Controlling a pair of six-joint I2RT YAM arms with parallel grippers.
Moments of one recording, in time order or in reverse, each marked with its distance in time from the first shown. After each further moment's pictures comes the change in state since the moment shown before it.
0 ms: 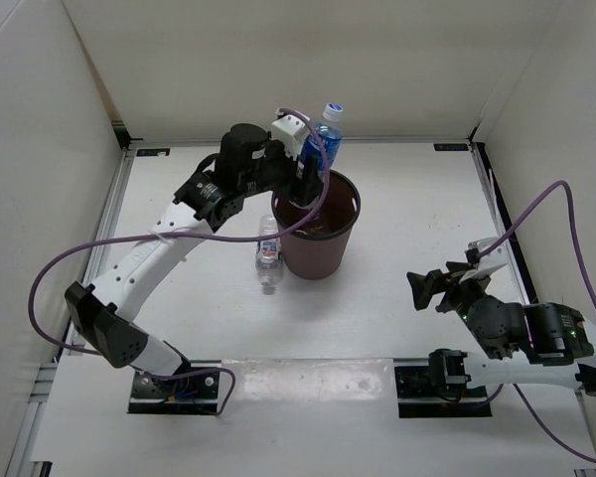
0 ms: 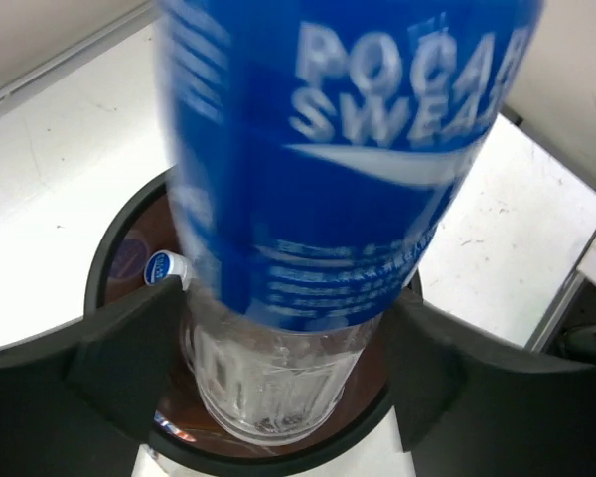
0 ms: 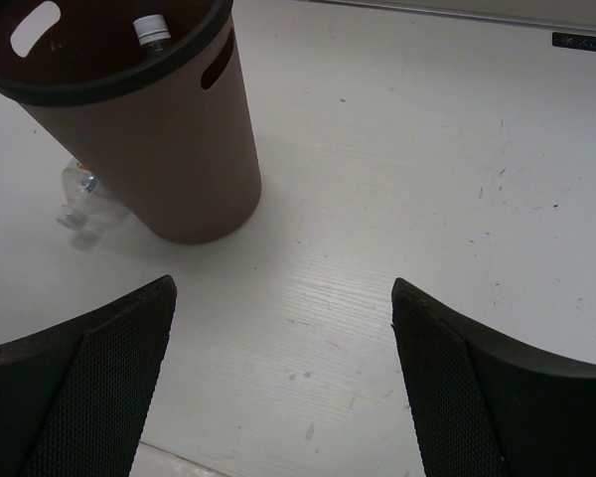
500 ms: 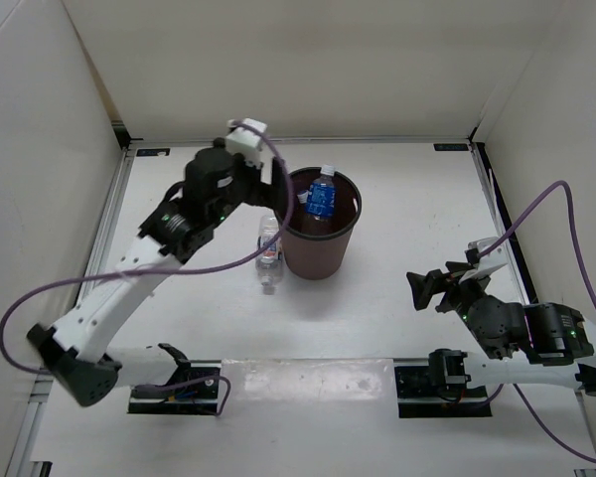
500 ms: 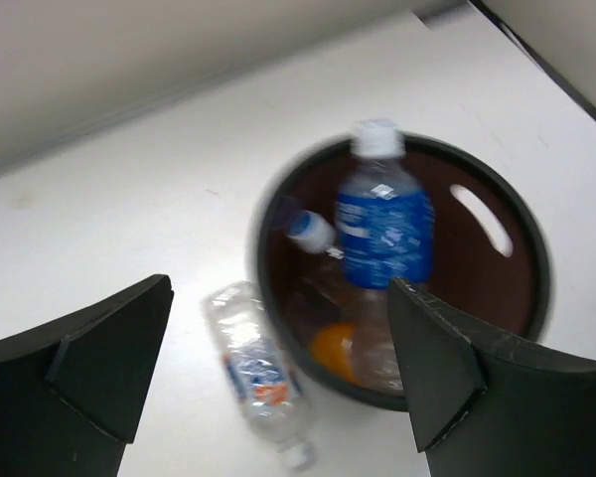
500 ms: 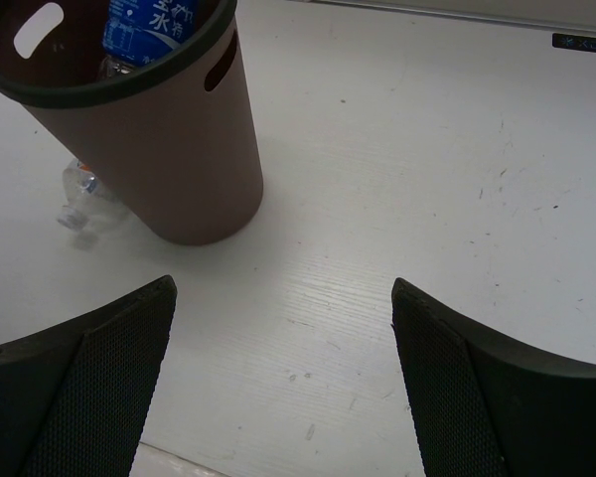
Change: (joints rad) left arm -0.001 -0.188 -0.169 0.032 -0.328 0.015; right arm 0.000 0.000 0.000 0.006 -0.003 -0.005
